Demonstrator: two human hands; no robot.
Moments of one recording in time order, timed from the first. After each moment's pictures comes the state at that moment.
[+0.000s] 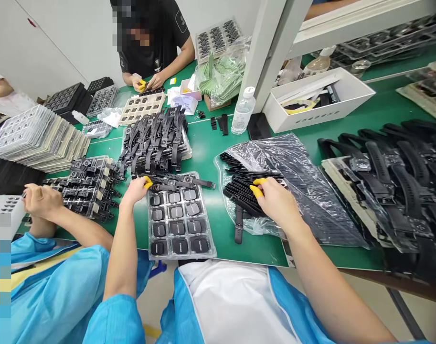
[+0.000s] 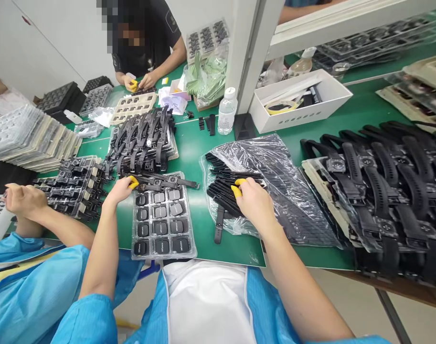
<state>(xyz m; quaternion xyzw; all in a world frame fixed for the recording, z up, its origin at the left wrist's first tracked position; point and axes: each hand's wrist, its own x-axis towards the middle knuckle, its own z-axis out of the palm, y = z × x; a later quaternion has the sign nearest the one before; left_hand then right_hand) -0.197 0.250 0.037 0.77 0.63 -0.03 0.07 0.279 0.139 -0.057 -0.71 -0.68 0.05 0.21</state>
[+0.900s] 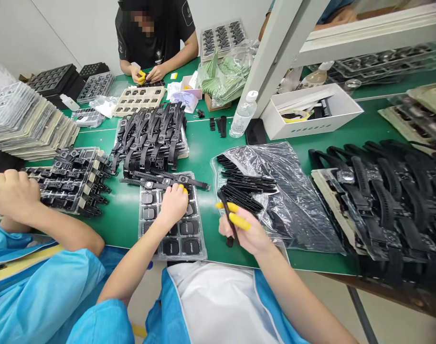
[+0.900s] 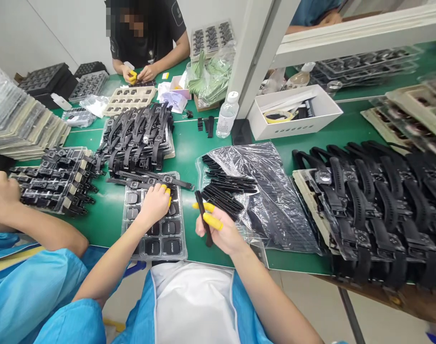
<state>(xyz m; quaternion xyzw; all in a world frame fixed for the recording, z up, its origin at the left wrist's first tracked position) -0.025 0.167 0.005 0.86 0.51 -0.02 -0.03 0.205 0.084 -0.018 -0.26 -0.29 0.77 0.50</state>
